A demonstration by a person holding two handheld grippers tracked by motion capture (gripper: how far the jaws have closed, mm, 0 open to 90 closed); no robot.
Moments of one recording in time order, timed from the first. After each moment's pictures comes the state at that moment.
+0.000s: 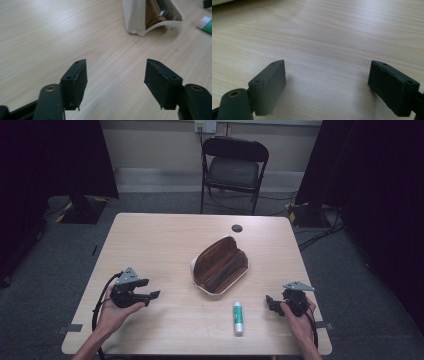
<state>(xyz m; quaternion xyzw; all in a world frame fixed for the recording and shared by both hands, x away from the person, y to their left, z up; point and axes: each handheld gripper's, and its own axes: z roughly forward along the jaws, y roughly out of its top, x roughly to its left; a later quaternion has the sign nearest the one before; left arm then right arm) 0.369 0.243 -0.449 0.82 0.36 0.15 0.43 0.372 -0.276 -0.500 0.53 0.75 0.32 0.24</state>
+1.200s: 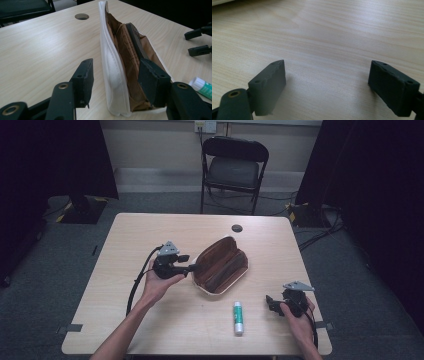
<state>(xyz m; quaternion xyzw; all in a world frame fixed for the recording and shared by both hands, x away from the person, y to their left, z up) 0.451 0.144 -0.430 0.80 0.31 0.14 0.49 0.372 -0.276 -0.500 0.53 0.75 0.32 0.24</state>
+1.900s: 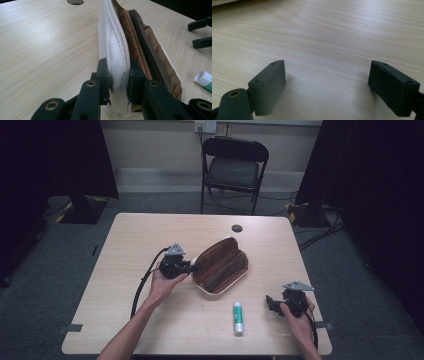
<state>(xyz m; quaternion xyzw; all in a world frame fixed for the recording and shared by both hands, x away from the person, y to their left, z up) 0.464 0.136 -0.451 0.82 0.32 0.10 0.47 0.372 -0.276 -0.500 0.53 0.75 0.32 0.24</state>
